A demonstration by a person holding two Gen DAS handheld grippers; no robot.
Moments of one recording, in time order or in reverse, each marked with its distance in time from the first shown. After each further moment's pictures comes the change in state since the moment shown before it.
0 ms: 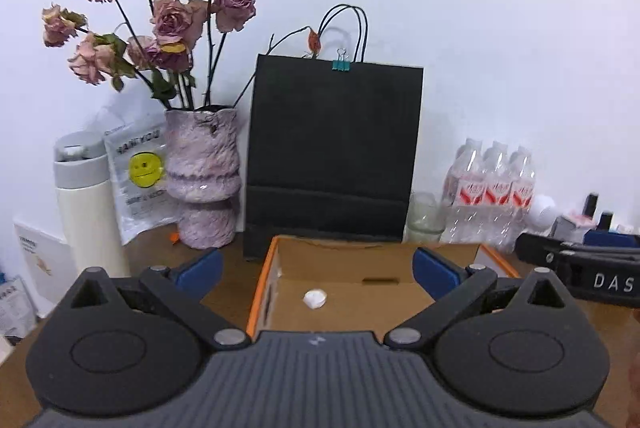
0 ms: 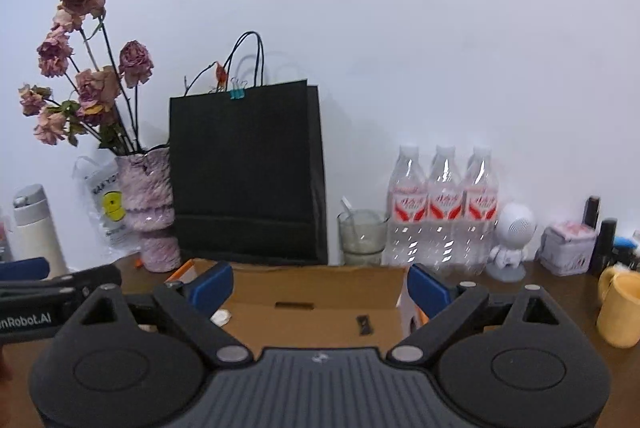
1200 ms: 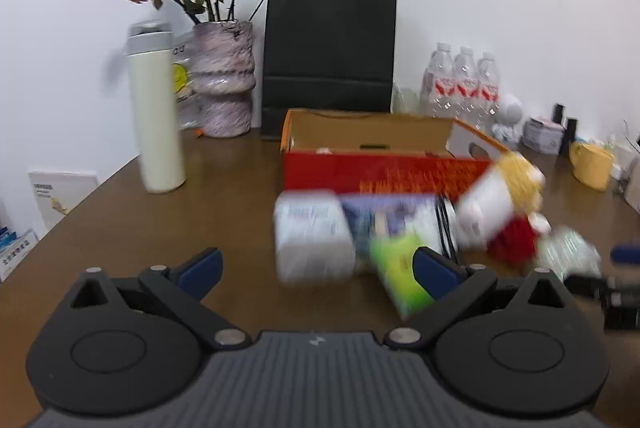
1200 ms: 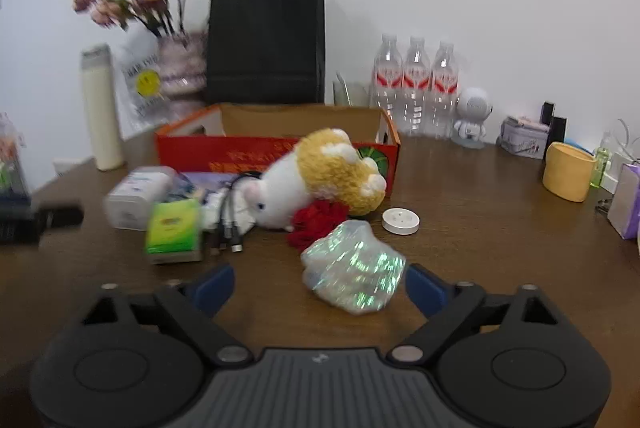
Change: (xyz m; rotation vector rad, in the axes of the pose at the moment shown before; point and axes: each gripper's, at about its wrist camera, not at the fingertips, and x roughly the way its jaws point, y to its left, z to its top) left arm -0.099 0.028 -0.121 0.030 0.144 -0.048; right arm -0.155 0.006 -0.159 -0.057 0.210 -0.039
